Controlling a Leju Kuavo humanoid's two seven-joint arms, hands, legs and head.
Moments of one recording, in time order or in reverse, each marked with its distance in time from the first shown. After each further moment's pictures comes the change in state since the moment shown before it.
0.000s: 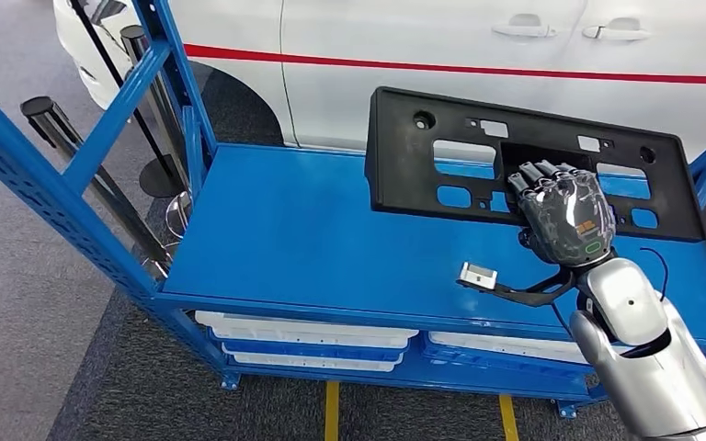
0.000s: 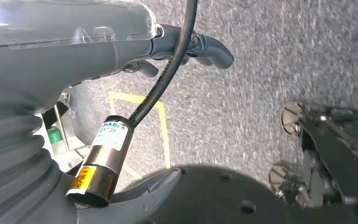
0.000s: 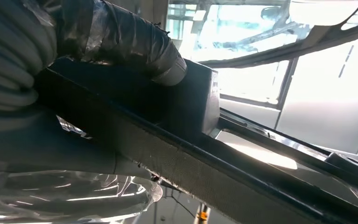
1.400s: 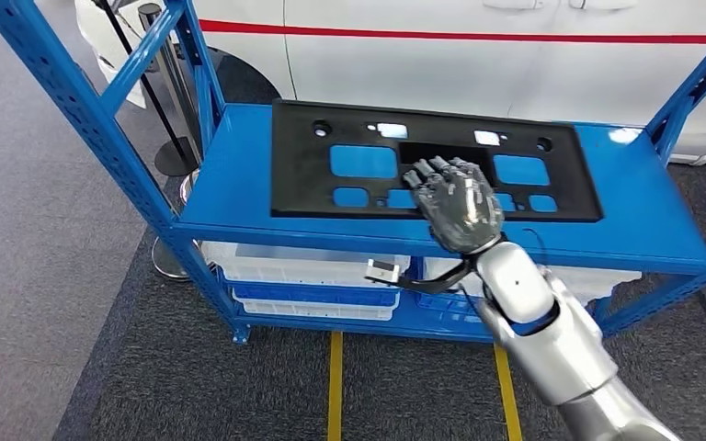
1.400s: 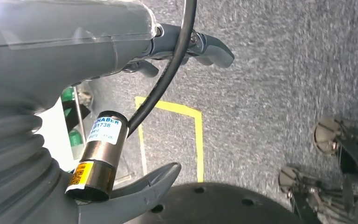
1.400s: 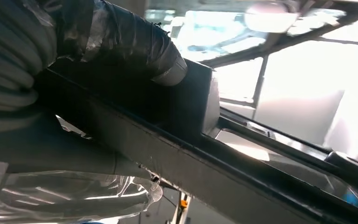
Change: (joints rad) left arm -0.003 -0.012 0.004 0.000 -0.015 0.004 0.095; right arm -0.175 0.247 0.260 0.195 0.160 0.024 0.123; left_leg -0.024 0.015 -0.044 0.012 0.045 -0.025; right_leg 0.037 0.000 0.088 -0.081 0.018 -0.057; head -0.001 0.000
